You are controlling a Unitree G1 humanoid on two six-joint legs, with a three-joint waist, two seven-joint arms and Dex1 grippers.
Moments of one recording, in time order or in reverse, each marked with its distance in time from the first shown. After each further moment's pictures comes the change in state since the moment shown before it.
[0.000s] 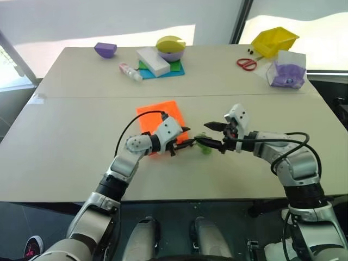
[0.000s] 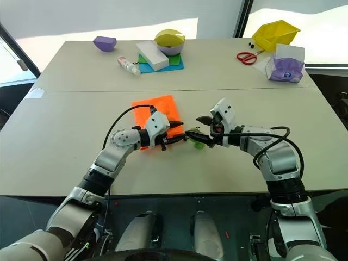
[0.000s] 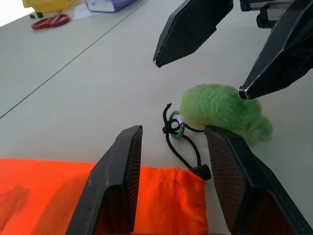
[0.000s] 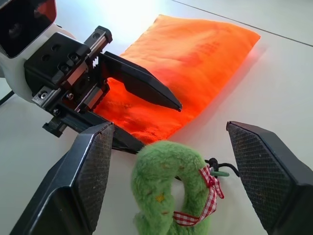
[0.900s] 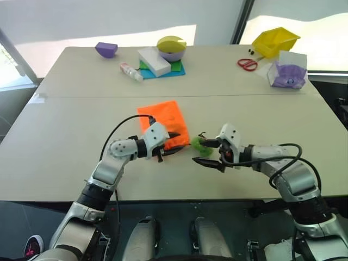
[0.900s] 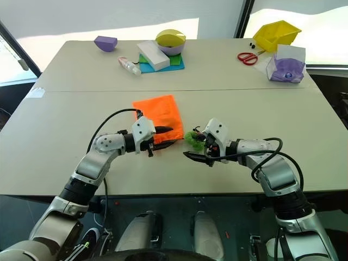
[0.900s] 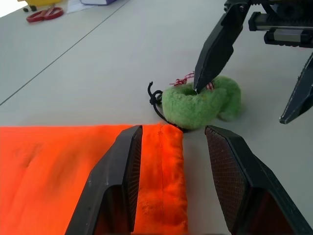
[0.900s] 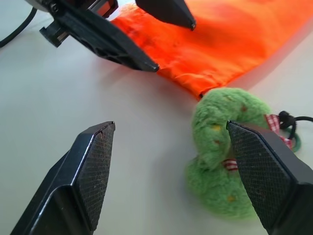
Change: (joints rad) left arm 0.116 0.125 0.038 -0.178 -0.057 0.053 -0.089; right arm 0.100 -0.055 0.091 -0.104 -0.061 -0.033 0.031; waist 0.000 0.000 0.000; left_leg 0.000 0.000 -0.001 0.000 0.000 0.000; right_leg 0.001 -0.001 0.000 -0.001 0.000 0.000
